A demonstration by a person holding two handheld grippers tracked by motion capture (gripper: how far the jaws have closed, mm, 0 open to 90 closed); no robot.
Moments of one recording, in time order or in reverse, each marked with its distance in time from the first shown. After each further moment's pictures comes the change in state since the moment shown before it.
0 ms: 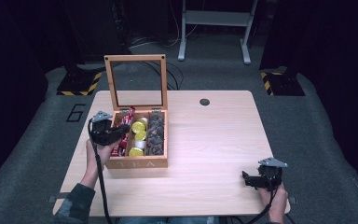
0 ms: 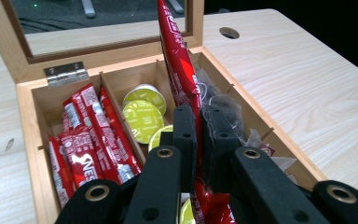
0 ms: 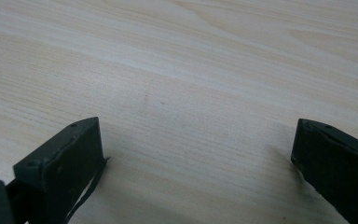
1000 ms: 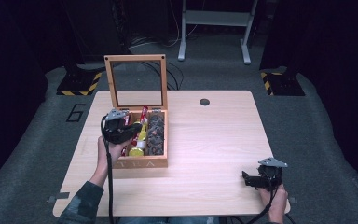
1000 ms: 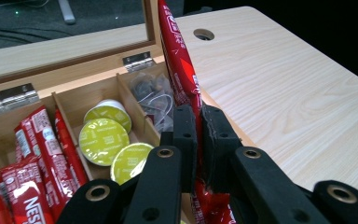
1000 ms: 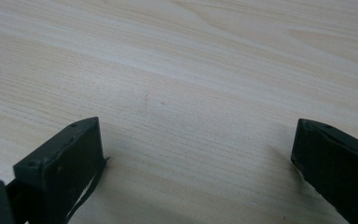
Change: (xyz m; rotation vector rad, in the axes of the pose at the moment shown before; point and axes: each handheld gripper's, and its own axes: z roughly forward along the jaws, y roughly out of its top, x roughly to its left) left arm -0.029 0.011 0.018 0.008 -0.057 0.063; right arm 0.000 0.000 0.000 -0.002 -0.001 0.000
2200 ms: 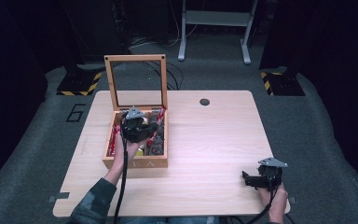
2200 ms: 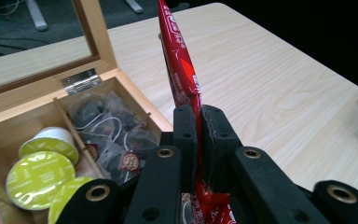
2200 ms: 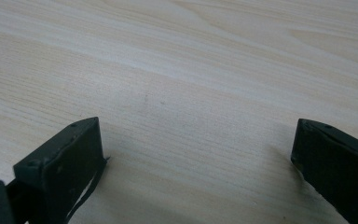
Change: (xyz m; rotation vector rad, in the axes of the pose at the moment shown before) left arm -0.040 0.015 0.032 0.012 -0.066 0.066; right arm 0.000 0.000 0.000 0.002 0.001 0.001
